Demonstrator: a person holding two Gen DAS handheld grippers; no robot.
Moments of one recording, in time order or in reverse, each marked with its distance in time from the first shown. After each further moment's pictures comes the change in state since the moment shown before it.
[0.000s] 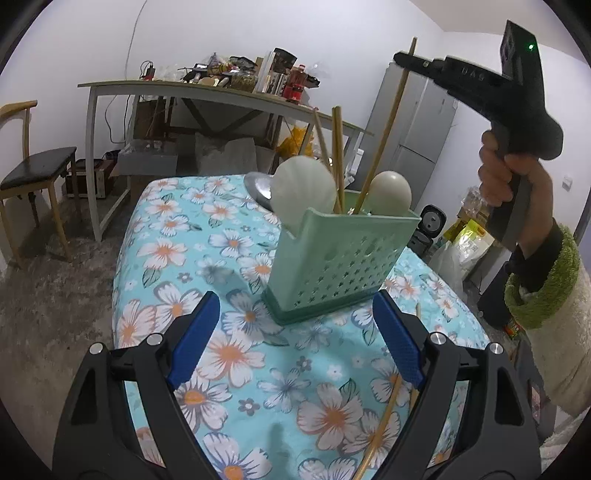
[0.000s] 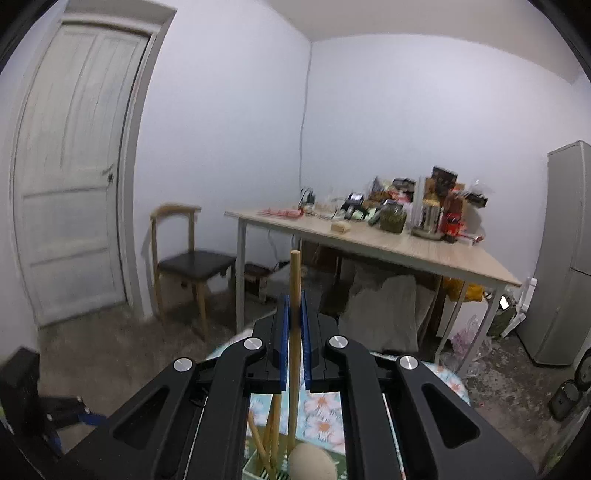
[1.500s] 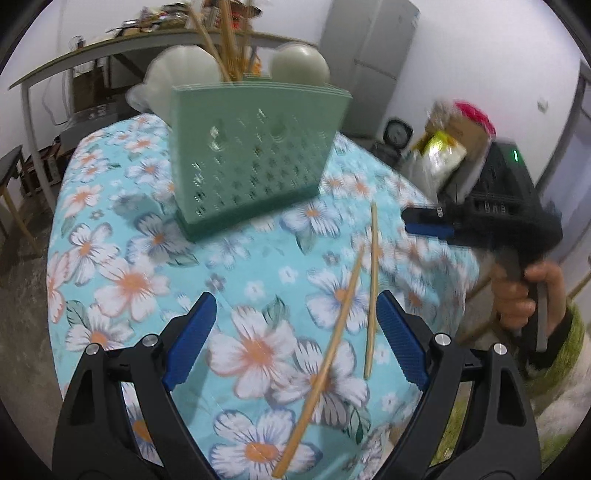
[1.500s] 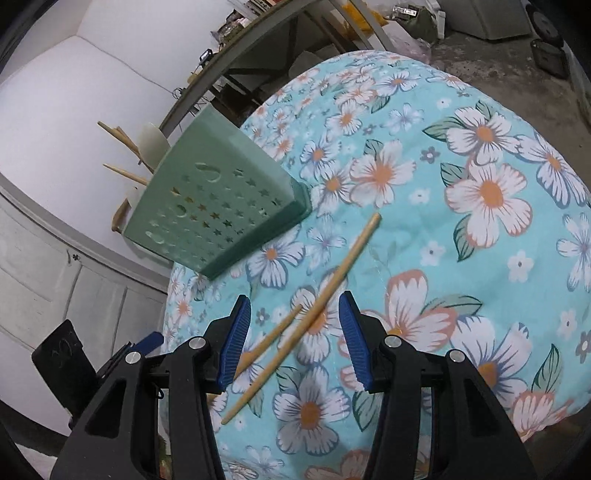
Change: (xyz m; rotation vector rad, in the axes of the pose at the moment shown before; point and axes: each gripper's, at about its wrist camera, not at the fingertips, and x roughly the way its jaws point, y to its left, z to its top) left arm 0.040 -0.073 -0.052 0.202 0.328 -0.108; right arm -0.088 -0.067 -0.276 0.941 0.519 0.025
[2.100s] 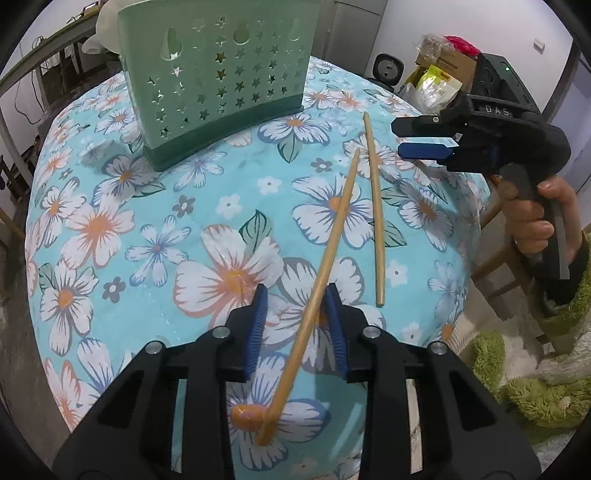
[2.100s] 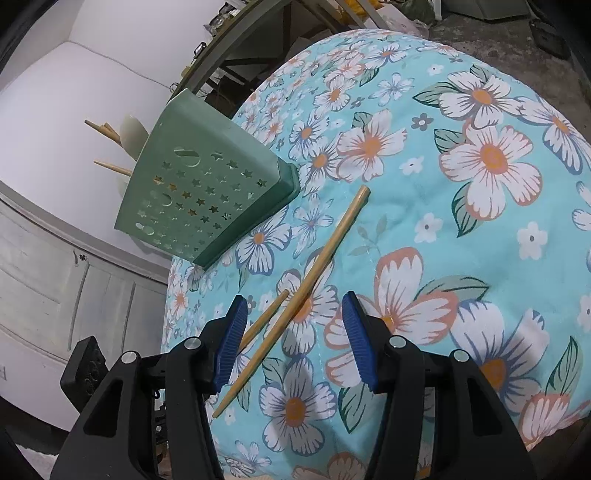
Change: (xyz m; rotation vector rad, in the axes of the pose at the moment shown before) left arm 0.027 -0.005 -0.029 0.086 0.205 0.010; right arm 0.010 -0.016 -0.007 0.042 0.045 0.045
